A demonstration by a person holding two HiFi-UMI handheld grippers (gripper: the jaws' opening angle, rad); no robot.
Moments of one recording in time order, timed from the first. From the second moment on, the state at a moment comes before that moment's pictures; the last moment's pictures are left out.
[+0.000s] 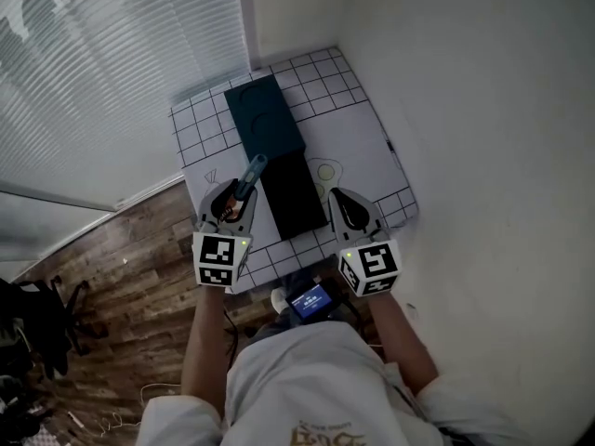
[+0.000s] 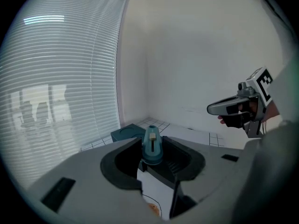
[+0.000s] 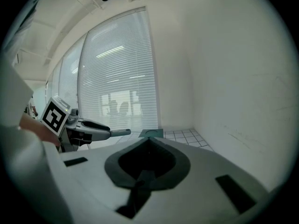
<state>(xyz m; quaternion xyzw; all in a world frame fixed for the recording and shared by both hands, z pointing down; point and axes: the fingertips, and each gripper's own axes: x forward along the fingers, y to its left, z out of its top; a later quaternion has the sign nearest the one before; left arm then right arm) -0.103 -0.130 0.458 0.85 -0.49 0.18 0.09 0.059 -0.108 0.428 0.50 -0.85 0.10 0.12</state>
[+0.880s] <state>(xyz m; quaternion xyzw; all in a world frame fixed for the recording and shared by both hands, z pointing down) -0.052 -0.082 0.480 0.87 -0.43 0.19 0.11 0.093 -0.063 0.438 0.54 -0.83 0.12 0.12</state>
